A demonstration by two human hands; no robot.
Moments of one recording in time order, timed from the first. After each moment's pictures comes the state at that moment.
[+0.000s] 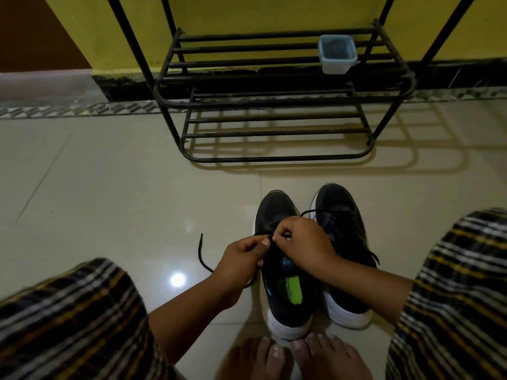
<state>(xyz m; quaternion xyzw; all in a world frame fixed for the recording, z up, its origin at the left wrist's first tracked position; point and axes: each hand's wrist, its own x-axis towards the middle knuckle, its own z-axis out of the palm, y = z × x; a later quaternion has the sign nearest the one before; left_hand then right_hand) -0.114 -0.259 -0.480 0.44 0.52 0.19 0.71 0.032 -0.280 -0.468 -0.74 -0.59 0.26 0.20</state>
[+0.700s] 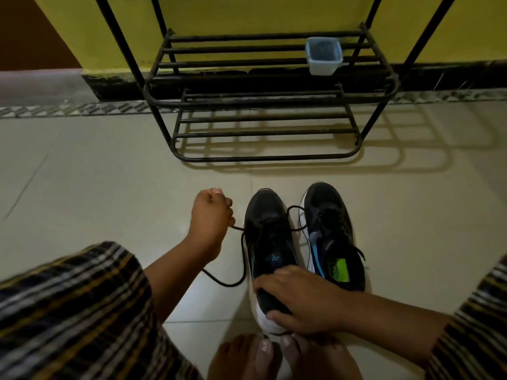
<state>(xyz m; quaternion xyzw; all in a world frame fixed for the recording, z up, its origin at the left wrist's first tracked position) -0.098 -0.208 -0.441 0.42 0.57 0.37 0.60 0.037 -0.348 -0.469 -0.49 -0.83 0.25 0.04</state>
